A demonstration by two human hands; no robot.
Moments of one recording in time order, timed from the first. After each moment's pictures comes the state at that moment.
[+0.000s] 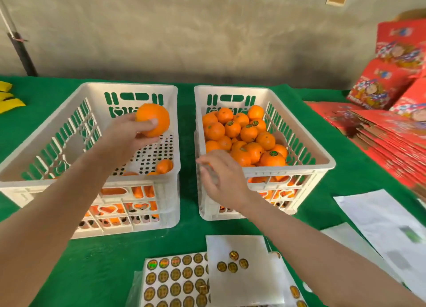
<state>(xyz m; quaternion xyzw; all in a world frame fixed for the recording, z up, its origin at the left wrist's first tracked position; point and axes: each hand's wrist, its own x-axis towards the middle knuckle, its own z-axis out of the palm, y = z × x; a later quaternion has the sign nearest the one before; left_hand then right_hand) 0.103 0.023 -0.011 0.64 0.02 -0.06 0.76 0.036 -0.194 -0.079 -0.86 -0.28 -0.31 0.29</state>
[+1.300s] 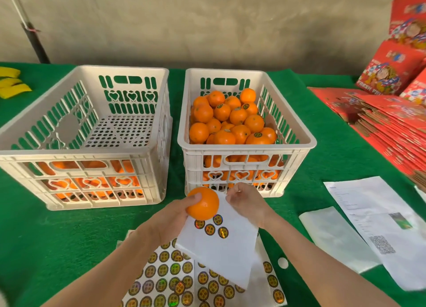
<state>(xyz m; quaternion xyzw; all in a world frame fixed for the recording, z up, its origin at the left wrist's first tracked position) -0.026 -0.095 -0.162 0.57 0.07 -0.37 0.73 -0.022 -0.300 -0.162 -0.83 0.08 0.10 0.55</state>
